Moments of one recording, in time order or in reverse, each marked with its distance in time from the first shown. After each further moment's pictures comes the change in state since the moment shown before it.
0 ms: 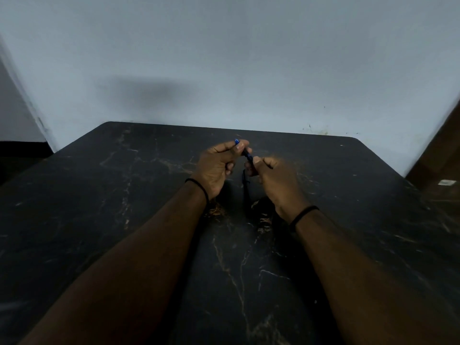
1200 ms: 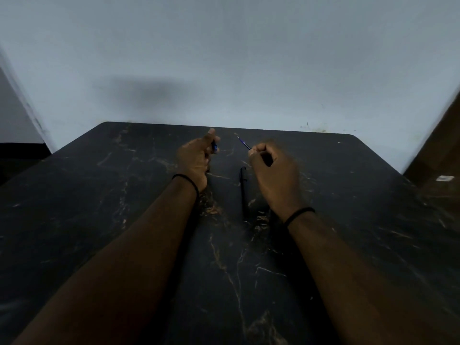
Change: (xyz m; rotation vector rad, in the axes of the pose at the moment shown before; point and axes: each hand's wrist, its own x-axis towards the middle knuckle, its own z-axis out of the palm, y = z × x) left_hand 0.002 0.018 -0.012 0.023 0.406 0.025; right_hand -0.003 0.000 -0.002 -0.081 0.182 -0.337
